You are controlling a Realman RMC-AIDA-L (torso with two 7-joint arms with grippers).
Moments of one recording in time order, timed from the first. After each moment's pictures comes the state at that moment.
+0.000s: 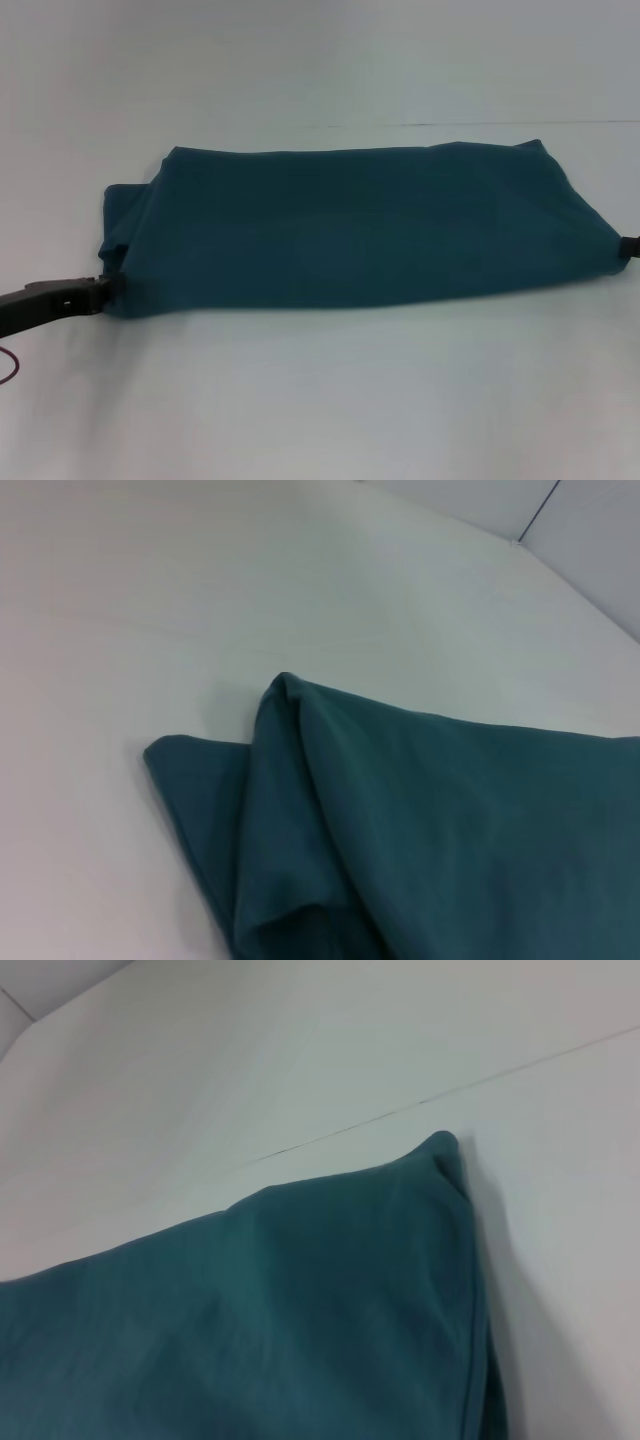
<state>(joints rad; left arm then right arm) -0.38 -2.15 0.62 0.84 2.13 1.17 -1.89 0.56 1.93 -0.46 -0.57 -2.29 -1.15 2.08</state>
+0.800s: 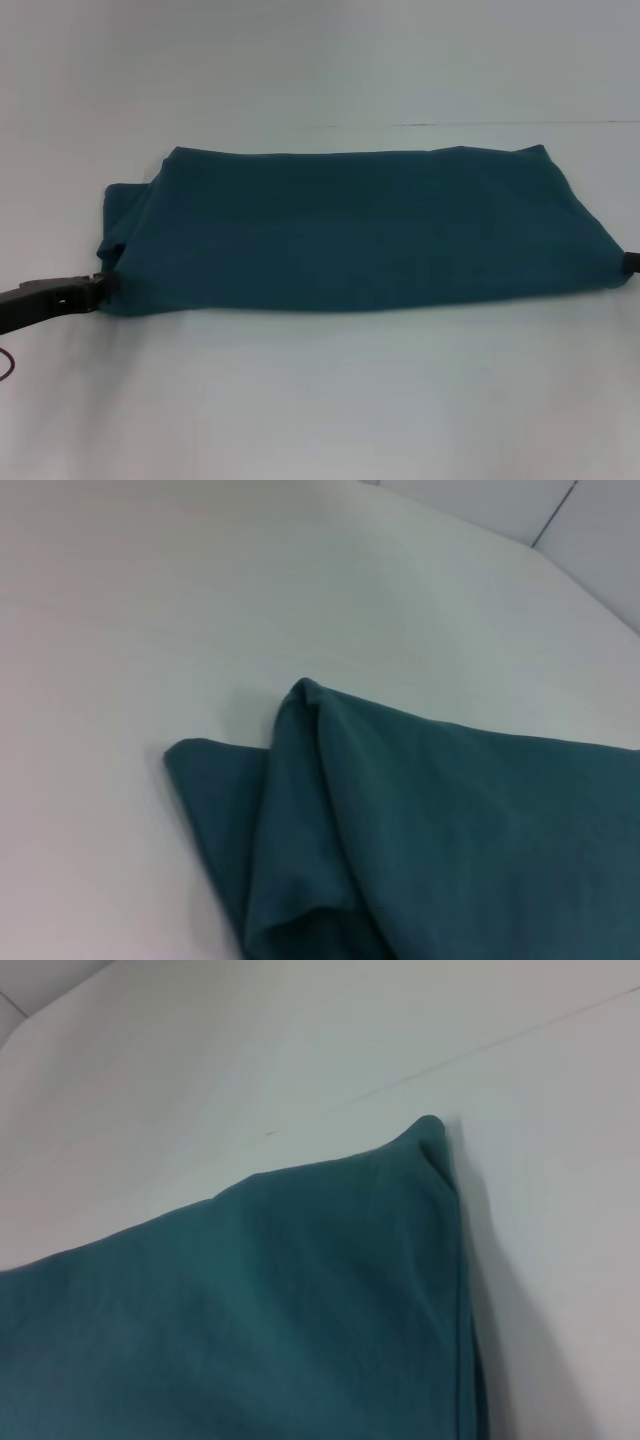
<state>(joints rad) -0.38 -2.15 0.60 0.85 2.14 1.18 -1.89 0.53 1.94 -0.45 -0.57 -2.29 -1.17 2.07</state>
